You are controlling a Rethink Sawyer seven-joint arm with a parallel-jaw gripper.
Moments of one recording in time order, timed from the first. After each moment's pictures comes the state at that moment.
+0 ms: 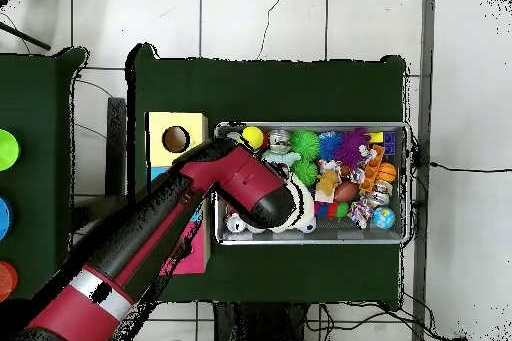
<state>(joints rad) 0.43 0.12 -0.98 1.11 -1.53 -0.80 4.01</state>
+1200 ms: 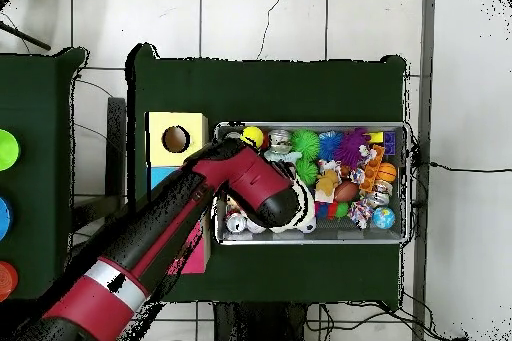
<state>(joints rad) 0.40 0.12 -0.94 1.11 -1.55 -0.72 4.01</state>
